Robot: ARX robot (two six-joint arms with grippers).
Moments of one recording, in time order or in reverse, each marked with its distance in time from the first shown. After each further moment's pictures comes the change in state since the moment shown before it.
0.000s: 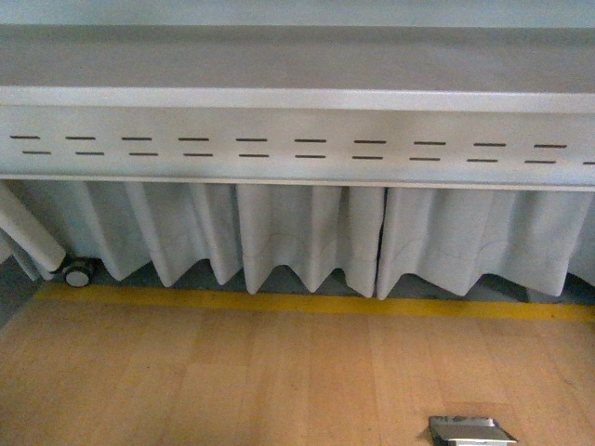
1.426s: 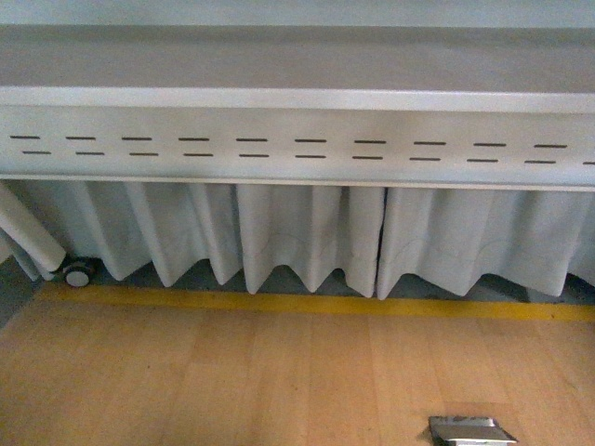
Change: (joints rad) left arm 0.000 0.000 0.000 0.000 0.000 0.000; right arm 0.000 0.000 0.000 0.000 0.000 0.000
